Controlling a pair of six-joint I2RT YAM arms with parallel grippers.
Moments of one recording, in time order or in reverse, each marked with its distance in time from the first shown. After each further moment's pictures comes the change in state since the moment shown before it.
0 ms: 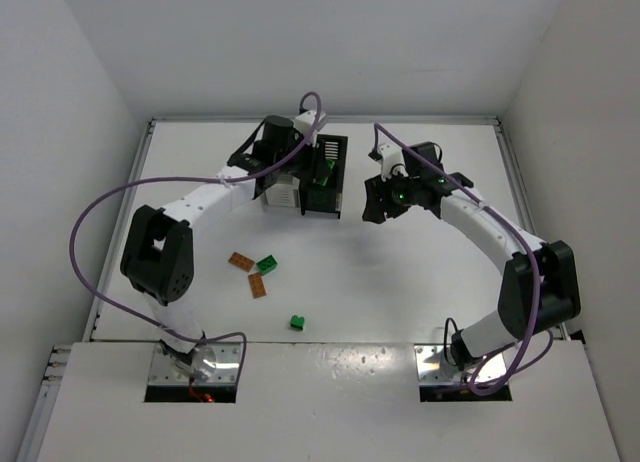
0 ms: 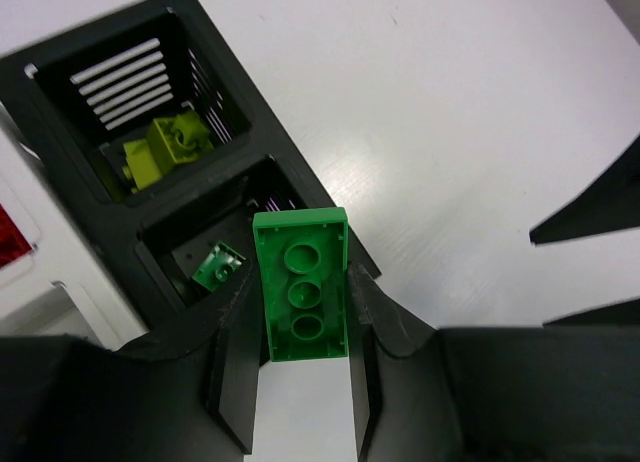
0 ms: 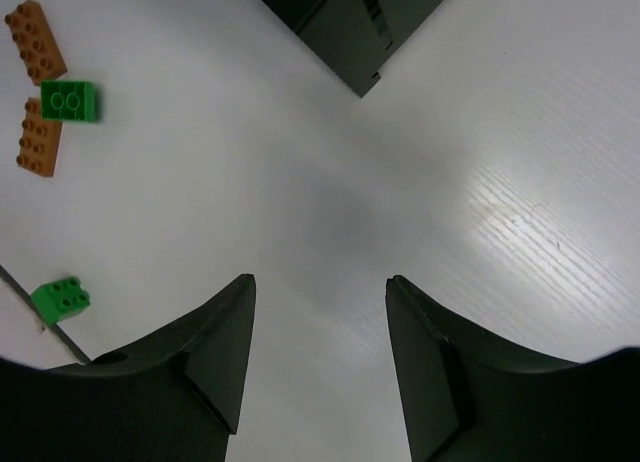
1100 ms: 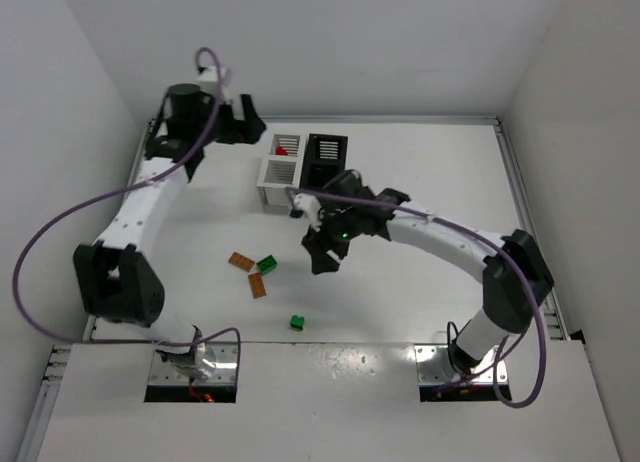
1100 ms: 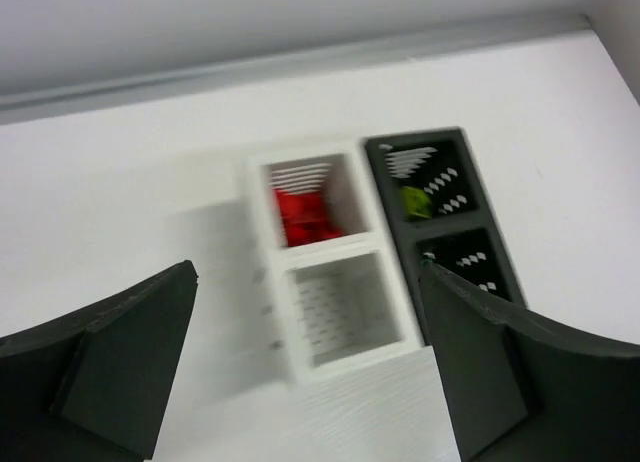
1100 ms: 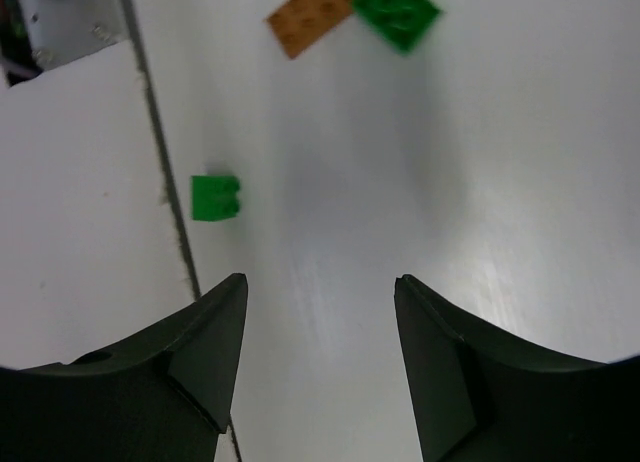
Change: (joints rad) left arm 0.297 -0.144 0.083 -0.096 -0.022 -0.032; right arm 0.386 0.073 0.098 -0.127 -0.126 -0.229
